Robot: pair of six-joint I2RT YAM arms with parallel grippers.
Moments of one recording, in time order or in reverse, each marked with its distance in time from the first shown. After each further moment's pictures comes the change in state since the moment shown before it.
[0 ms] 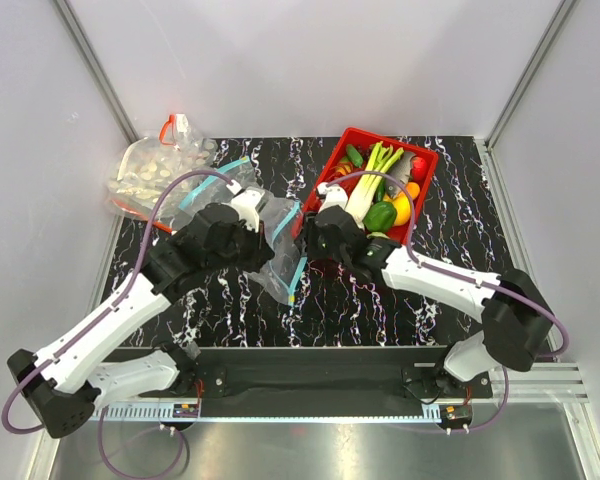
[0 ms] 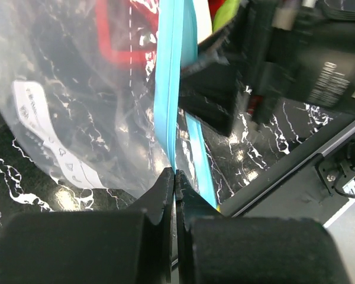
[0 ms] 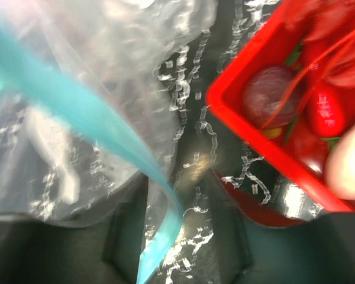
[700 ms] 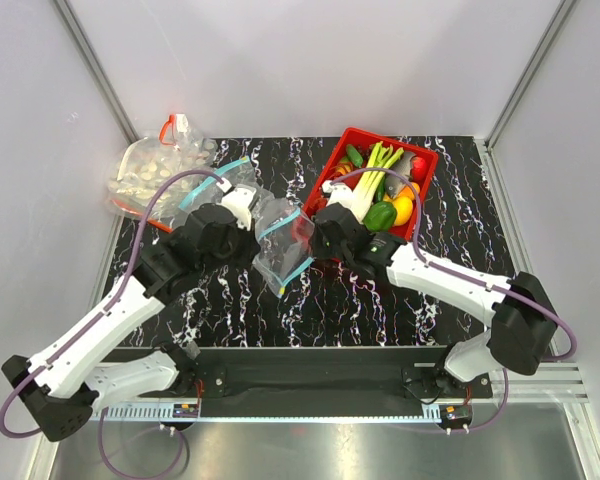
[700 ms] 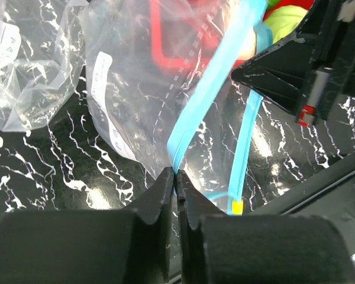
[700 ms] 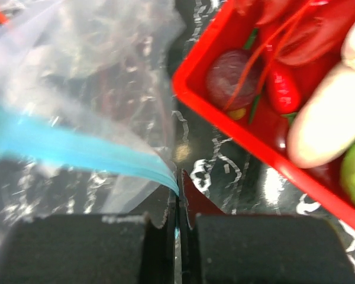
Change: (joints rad) left arm 0.000 -0.040 0.037 -0.079 -0.161 0.051; right arm 0.004 -0.018 0.063 -0.196 0.105 0.029
